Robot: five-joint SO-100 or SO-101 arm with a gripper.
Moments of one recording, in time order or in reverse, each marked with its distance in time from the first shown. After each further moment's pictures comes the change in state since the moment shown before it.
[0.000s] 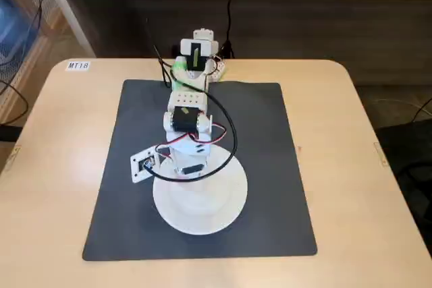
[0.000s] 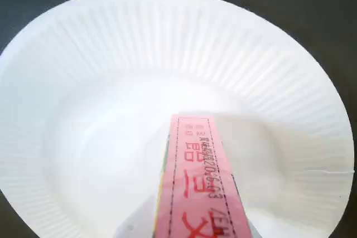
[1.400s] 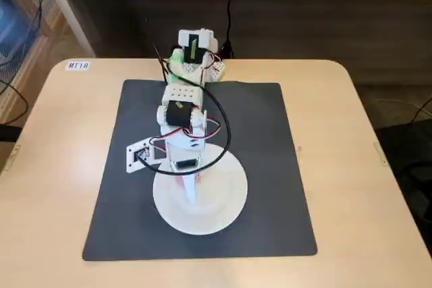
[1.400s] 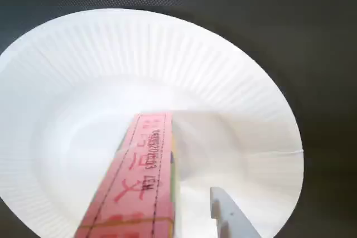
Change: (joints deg) arm 1.7 9.8 11.5 0.3 2.7
